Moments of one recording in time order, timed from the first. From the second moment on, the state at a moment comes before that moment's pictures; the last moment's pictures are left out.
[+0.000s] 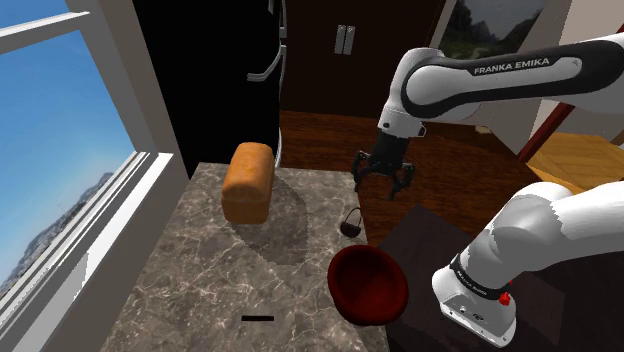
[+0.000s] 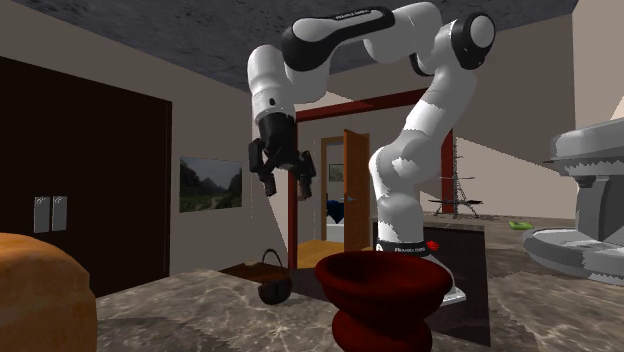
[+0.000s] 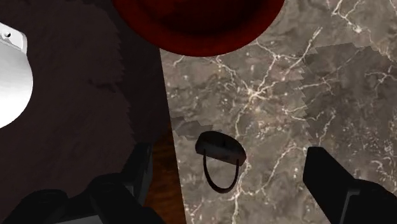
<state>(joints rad) -0.11 -0.65 0.21 -2.71 0.51 1.90 0.80</state>
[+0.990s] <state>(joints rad) -0.11 -0.57 0.30 -2.80 0.56 2.13 0.88</state>
